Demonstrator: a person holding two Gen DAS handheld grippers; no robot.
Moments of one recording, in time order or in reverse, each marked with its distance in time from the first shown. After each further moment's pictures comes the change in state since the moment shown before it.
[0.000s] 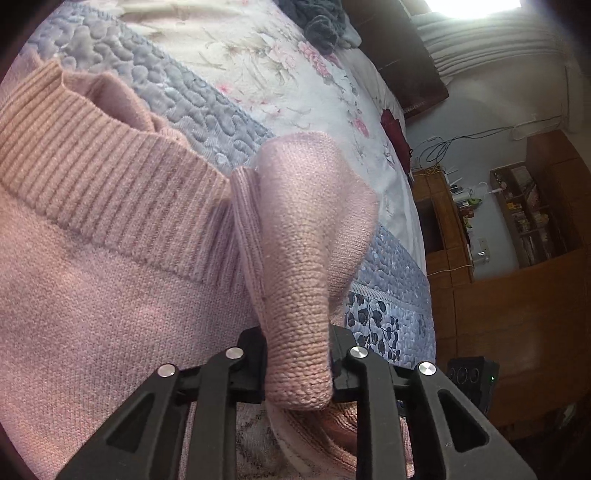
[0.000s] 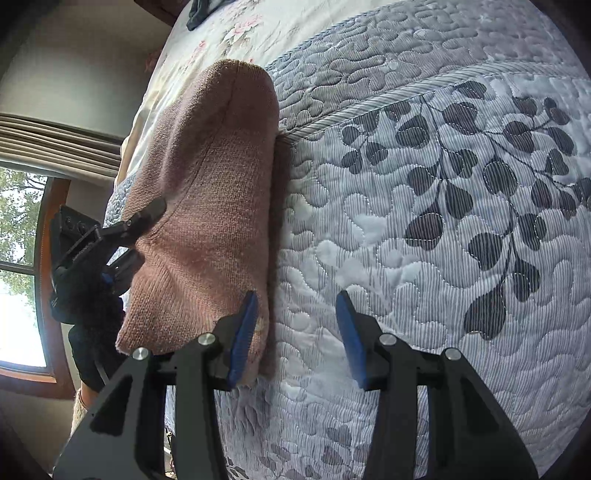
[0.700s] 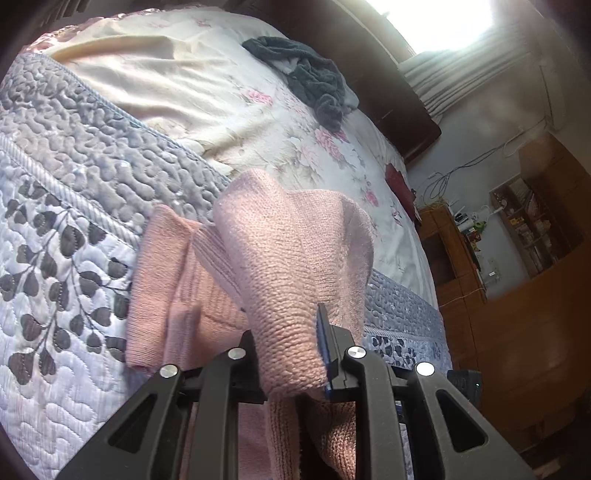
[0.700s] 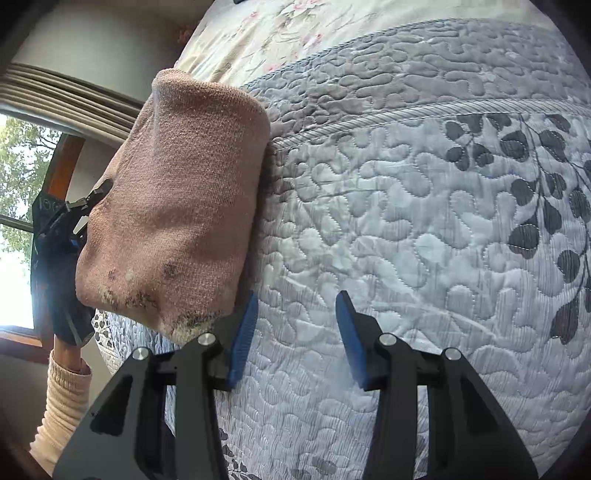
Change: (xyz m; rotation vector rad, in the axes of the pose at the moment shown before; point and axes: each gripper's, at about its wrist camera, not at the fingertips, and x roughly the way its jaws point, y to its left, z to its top) left arm -0.168 0.086 0.053 0.032 -0.177 0.099; right arm 0.039 0.071 -0.012 -0.157 0.041 0.009
